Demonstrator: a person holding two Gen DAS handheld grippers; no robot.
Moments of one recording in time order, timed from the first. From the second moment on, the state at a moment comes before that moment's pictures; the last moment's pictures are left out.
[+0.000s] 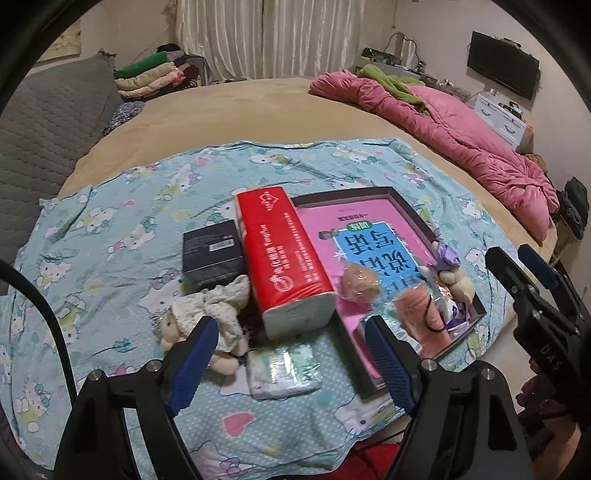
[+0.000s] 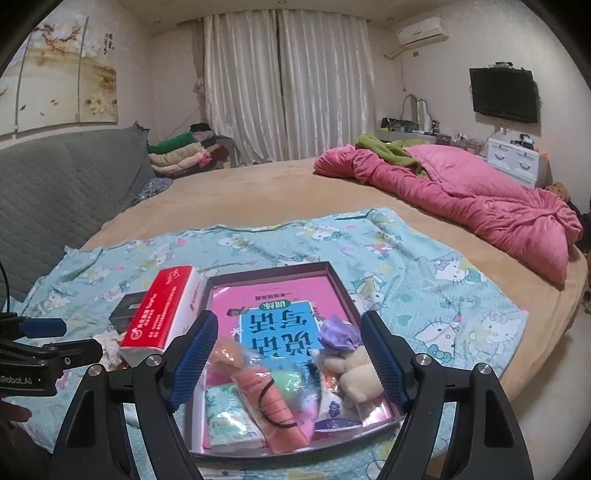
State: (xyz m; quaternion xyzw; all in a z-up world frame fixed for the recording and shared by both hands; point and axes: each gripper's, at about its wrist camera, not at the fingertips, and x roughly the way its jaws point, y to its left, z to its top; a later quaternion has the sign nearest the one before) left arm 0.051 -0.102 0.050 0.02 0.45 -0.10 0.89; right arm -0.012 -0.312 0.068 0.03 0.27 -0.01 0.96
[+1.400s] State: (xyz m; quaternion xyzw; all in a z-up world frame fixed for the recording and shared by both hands) left arm 0.026 0.062 0.030 -0.06 0.45 0.01 0.89; right arm -0.026 -0.201 0.076 -0.03 0.30 0.12 0.95
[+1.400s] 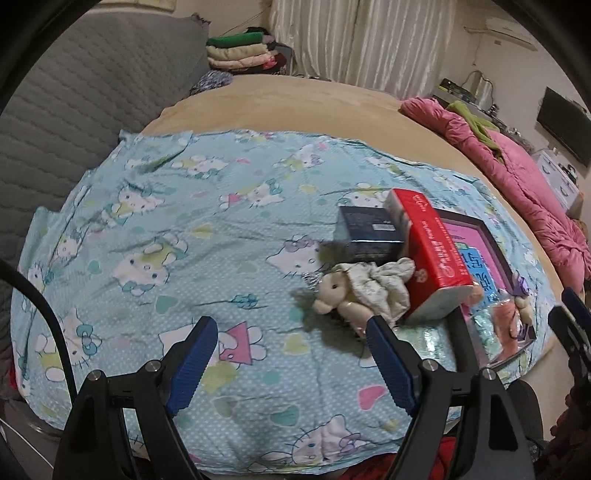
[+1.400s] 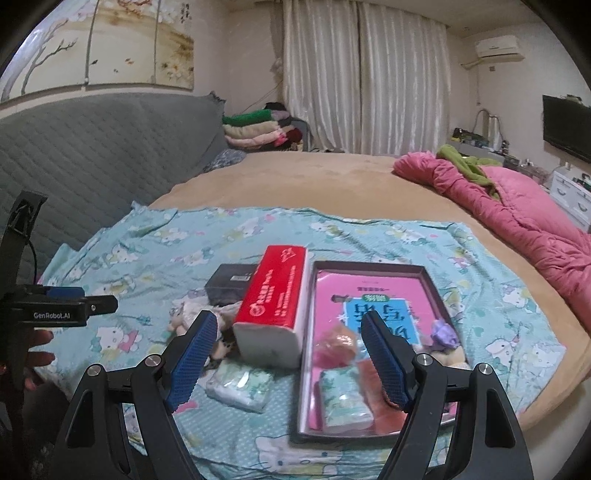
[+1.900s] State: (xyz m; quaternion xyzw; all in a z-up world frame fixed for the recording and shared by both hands) left arm 0.049 0.069 -0.028 -0.12 0.48 -0.02 0.87; right arm -0.013 -0.161 0.017 -0.08 0.36 0.16 0.92
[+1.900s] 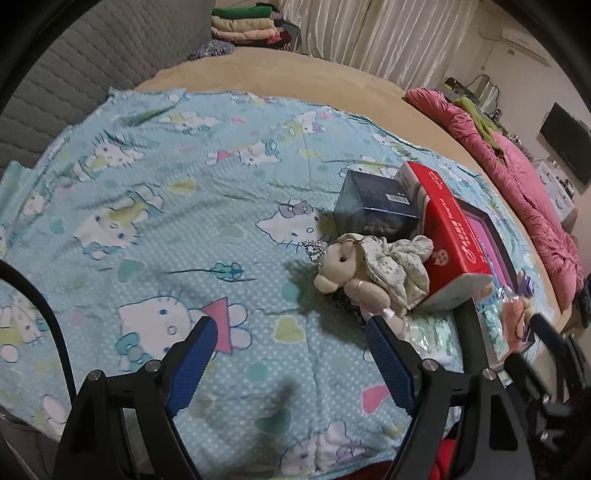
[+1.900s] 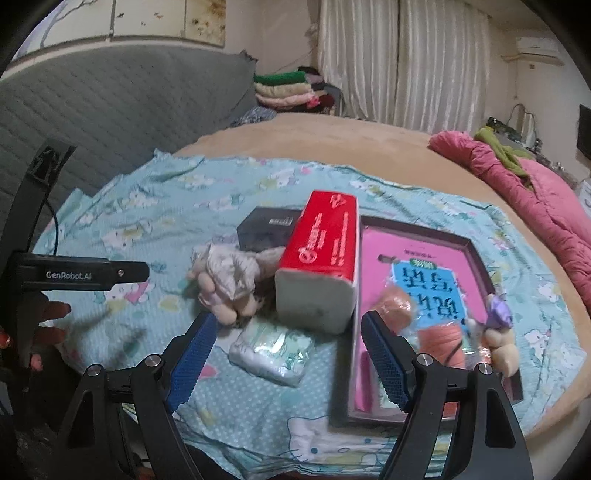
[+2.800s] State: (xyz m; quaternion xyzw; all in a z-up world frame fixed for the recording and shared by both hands) left arm 0.133 0.088 -0.092 -0.34 0.50 -0.11 0.79; right arm 0.018 -0.155 -0.028 -0.09 0.41 0.15 0.90
